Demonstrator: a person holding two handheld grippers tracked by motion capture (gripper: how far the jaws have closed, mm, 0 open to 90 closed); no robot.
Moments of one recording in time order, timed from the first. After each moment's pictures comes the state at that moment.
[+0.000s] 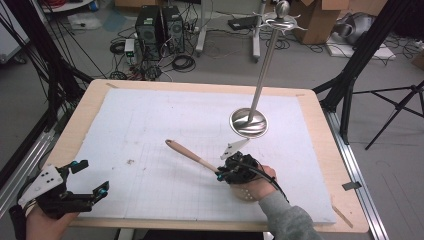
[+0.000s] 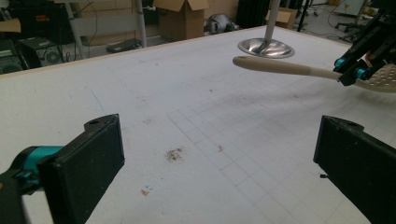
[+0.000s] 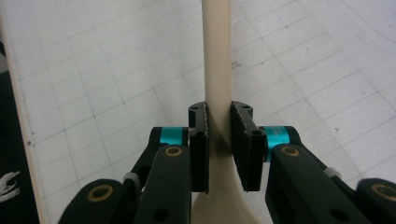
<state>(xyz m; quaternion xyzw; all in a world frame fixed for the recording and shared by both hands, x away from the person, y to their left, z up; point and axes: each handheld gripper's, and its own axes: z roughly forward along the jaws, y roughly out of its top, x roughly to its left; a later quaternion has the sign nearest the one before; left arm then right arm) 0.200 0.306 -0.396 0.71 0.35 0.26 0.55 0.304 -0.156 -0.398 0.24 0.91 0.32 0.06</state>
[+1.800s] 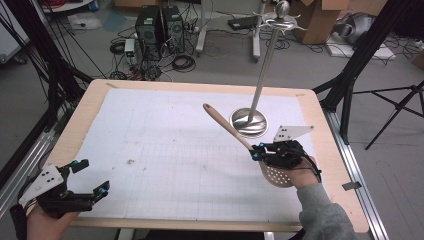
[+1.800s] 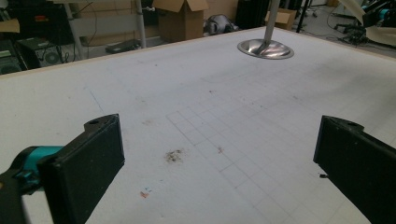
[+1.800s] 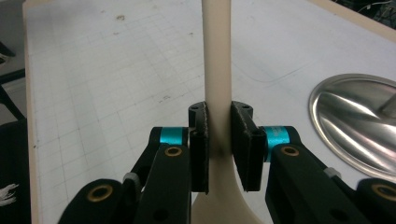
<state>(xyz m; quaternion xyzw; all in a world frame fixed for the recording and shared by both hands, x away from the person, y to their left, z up) 0.202 0.305 -0.396 0.71 0.35 0.26 0.55 0.316 -0.266 -0.356 0.25 0.85 0.46 0.10</state>
